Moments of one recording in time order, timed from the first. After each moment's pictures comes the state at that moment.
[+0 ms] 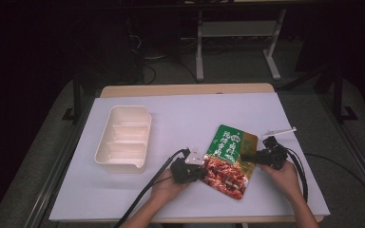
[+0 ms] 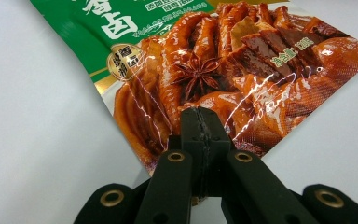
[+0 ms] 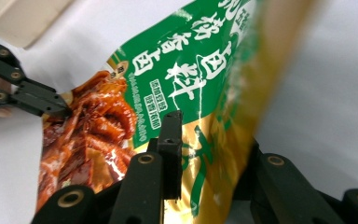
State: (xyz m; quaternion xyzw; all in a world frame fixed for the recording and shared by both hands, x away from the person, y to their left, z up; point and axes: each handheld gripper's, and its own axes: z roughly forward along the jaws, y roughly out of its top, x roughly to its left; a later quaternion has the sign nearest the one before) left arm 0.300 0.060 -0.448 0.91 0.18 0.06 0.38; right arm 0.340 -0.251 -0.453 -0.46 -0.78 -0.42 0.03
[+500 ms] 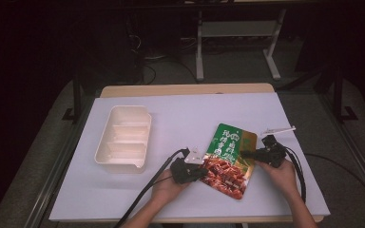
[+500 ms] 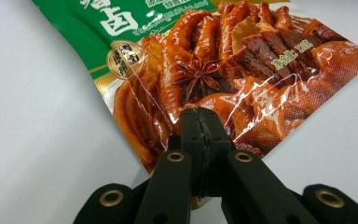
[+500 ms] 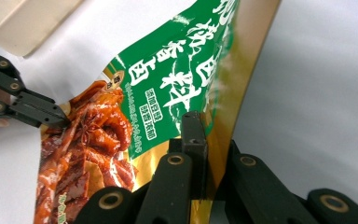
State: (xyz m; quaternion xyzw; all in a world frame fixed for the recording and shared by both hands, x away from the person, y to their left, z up) left arm 0.300 0.061 -0.448 0.90 0.19 0.05 0.38; right arm 0.342 -0.250 -0.449 -0.45 -0.78 -0.43 0.02
